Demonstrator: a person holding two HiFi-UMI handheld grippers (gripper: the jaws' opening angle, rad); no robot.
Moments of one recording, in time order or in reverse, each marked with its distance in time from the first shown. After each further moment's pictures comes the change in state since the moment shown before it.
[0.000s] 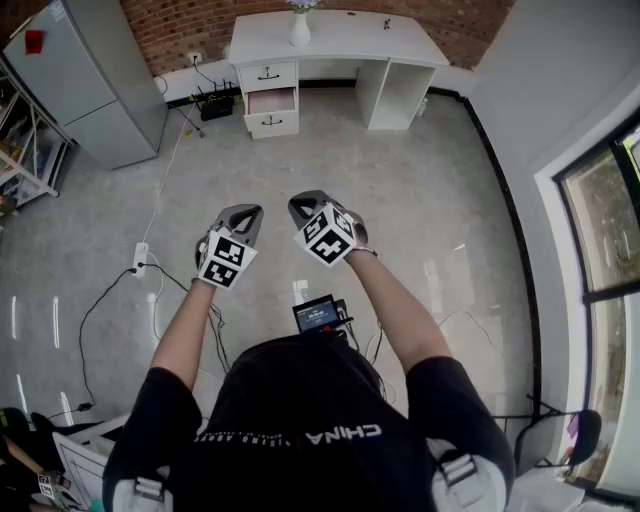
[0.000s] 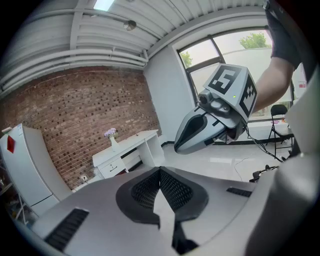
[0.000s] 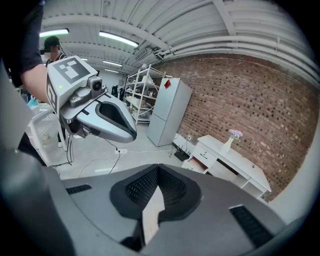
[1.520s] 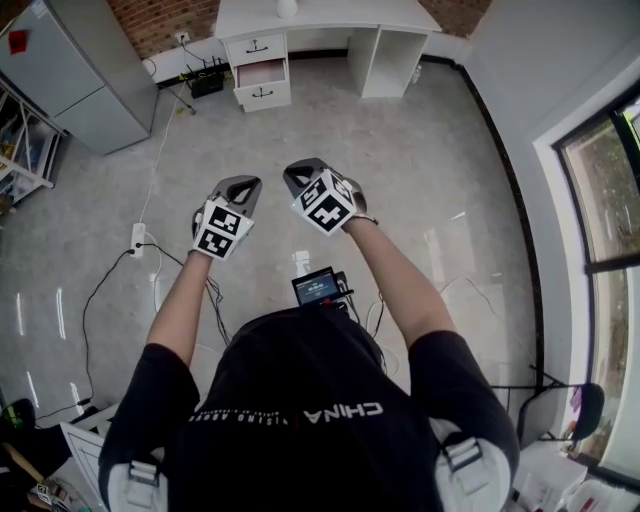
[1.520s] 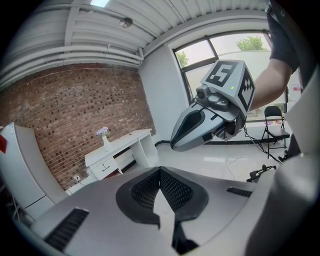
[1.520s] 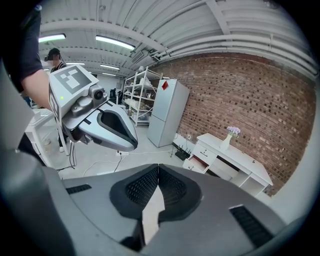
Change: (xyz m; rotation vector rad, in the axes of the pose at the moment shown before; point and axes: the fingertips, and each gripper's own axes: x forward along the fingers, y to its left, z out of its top) left arm 0.008 -0.032 0.006 0.012 0.010 -0.067; right arm -0.026 0.002 -0.012 0.051 -0.012 0.004
